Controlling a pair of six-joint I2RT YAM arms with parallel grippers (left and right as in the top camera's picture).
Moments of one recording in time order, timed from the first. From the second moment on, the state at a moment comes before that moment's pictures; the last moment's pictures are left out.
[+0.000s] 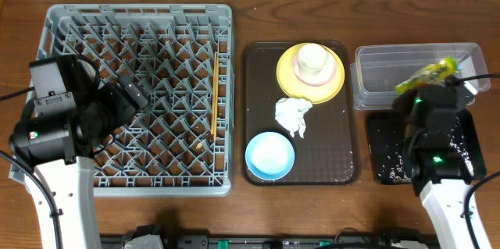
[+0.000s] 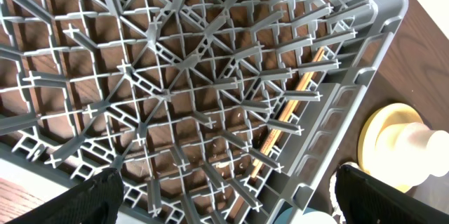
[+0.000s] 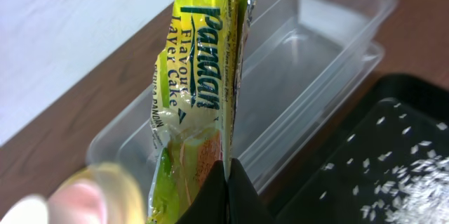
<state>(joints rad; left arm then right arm) 0.25 1.16 1.31 -1.18 0.16 -0.47 -0.02 1.04 0.66 -0.20 0.37 0.66</state>
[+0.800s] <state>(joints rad) 0.25 1.16 1.31 -1.18 0.16 -0.47 -0.09 1.33 0.66 0.12 0.34 0.75</state>
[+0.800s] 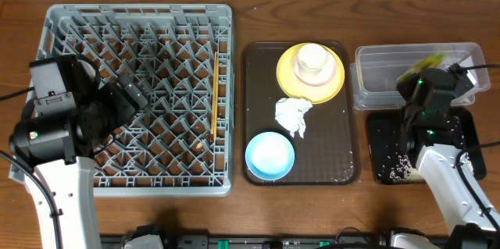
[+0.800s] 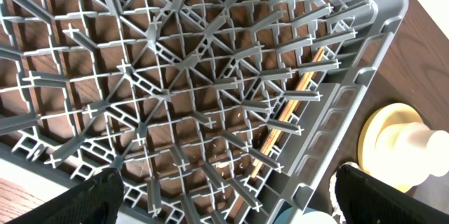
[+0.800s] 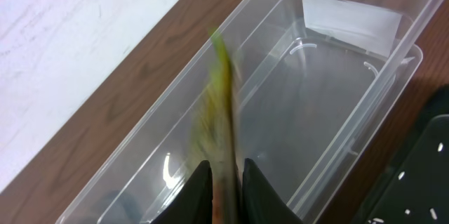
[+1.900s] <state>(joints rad) 0.25 1.16 1.31 -1.18 0.16 -0.47 0.49 1.34 0.72 0.02 -0.07 0.52</state>
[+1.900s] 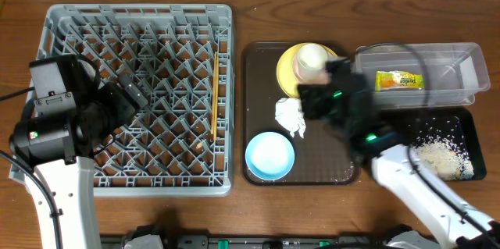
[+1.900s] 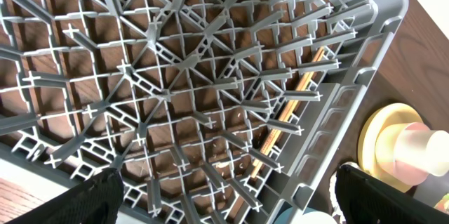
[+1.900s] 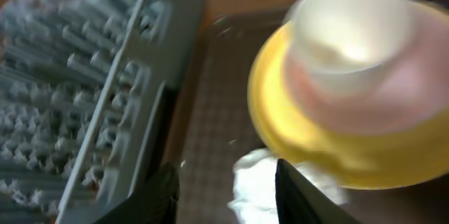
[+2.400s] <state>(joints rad) 0.25 1.16 1.31 -1.18 0.16 -0.47 0.68 1.65 0.72 0.21 0.27 0.45</state>
